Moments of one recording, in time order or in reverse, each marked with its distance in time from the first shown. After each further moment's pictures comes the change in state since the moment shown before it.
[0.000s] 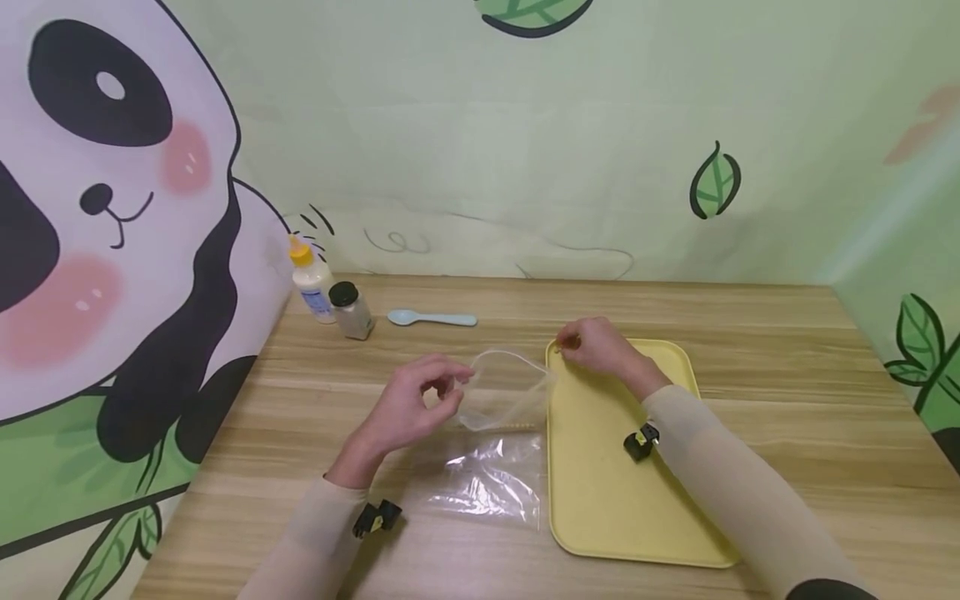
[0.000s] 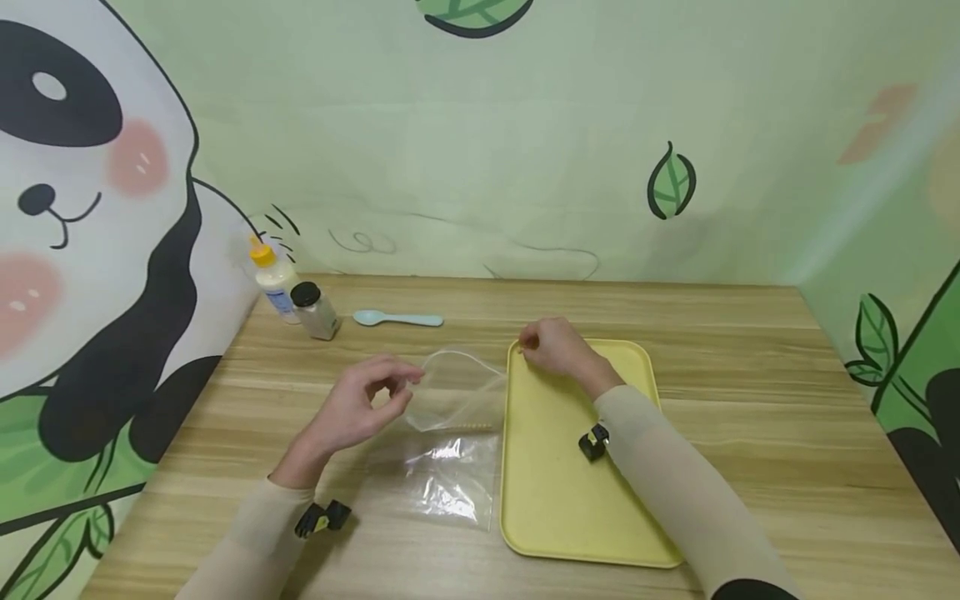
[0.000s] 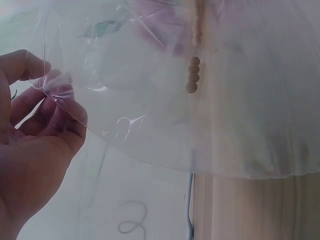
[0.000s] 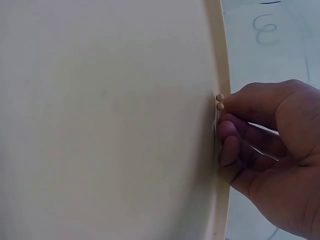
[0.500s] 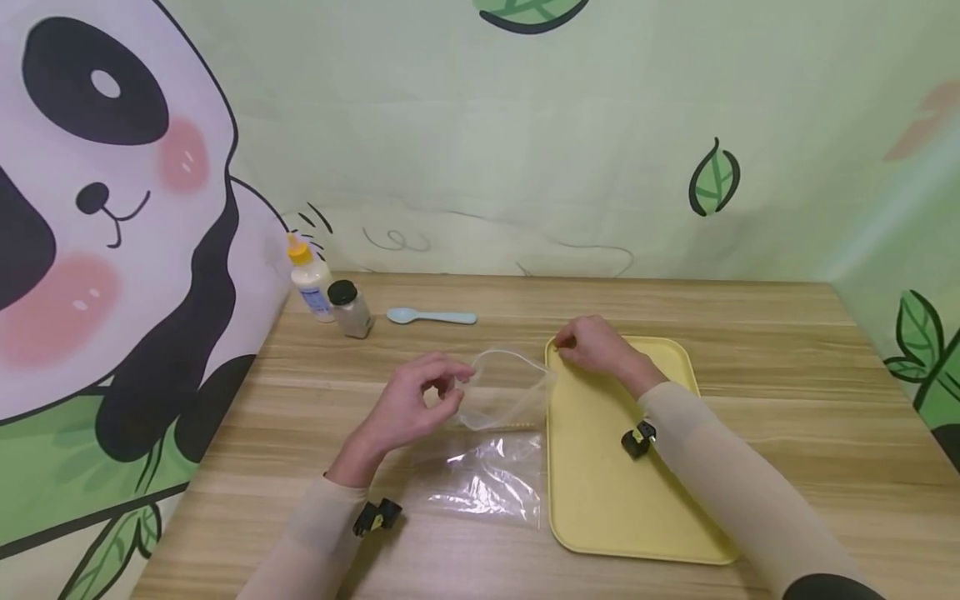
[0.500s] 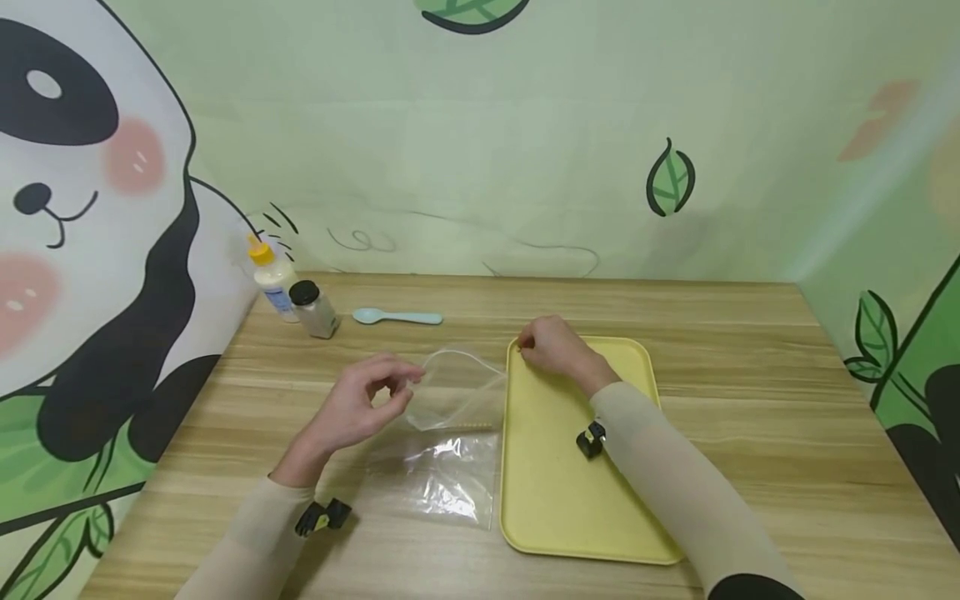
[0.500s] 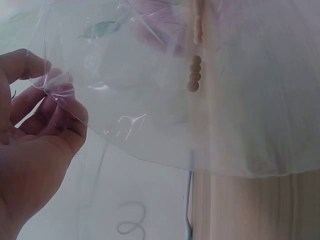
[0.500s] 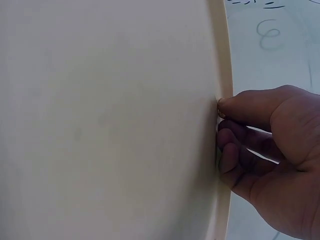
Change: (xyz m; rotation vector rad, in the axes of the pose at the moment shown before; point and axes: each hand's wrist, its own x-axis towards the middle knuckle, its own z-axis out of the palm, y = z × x) left_hand 0.001 -0.001 0.002 -0.012 -0.006 0.021; right_hand 0.005 0.004 0.006 -0.083 -0.031 -0.027
